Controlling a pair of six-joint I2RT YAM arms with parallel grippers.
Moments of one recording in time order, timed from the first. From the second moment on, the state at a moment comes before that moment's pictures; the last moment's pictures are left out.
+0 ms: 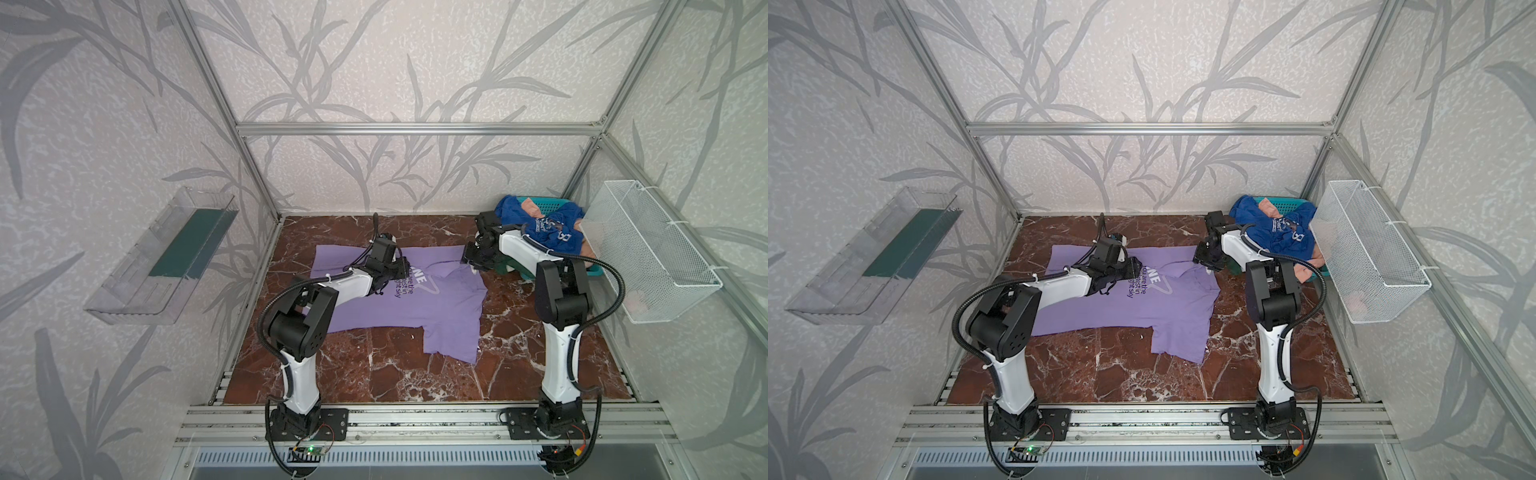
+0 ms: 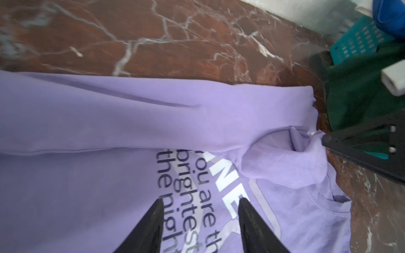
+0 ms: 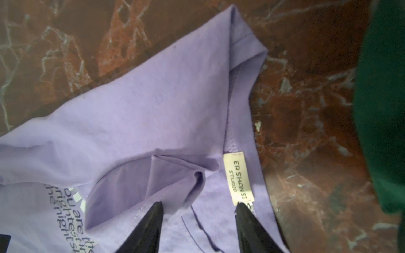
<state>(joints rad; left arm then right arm) -0.46 1.92 1.16 0.05 0.07 -0.50 0.22 2.18 1.71 -0.74 -0.18 0.55</state>
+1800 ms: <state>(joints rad) -0.61 2.08 1.30 0.02 0.22 -0.36 0.22 2.33 2.05 -0.80 -0.20 0.55</state>
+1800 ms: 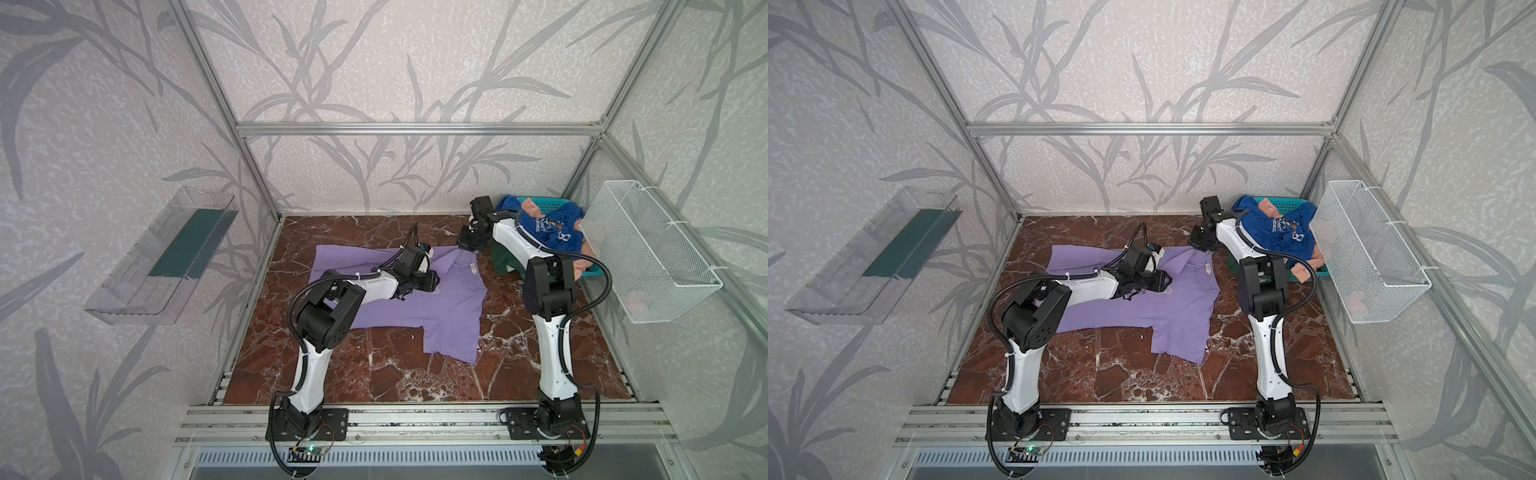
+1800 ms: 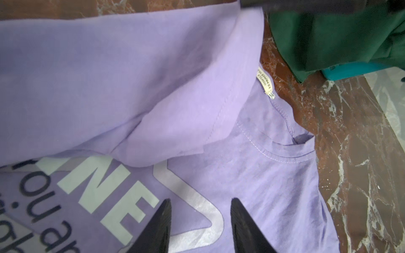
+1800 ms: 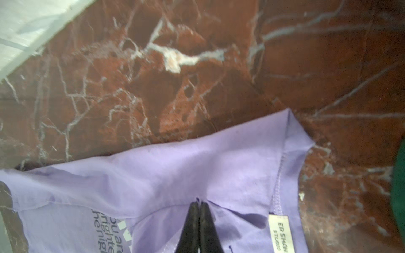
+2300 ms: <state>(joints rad) -0.62 2.19 1.47 -0.08 0.19 -0.38 0.22 2.47 2.22 -0.87 -0.20 0.54</state>
